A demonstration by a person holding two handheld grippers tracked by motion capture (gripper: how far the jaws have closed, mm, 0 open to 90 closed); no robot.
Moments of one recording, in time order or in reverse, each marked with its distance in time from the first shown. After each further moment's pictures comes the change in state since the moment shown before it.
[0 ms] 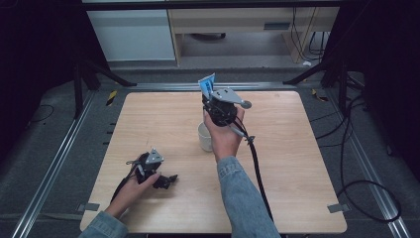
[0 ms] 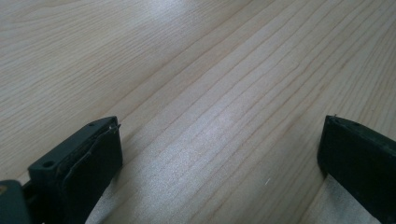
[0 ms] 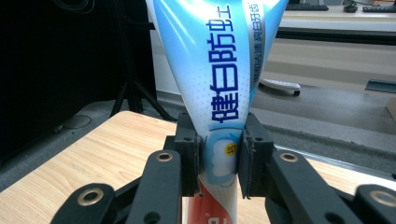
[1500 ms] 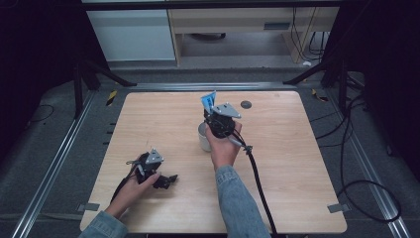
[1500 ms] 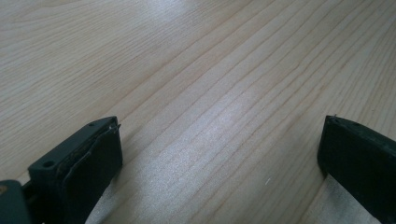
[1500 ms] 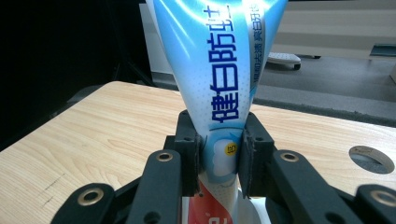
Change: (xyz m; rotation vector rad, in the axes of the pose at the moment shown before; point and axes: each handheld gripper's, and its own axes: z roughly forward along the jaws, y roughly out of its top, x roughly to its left) left arm 0.000 0.000 0.000 0.003 -0.001 0.001; right arm -0.004 -0.060 0.022 0.076 -0.019 0.051
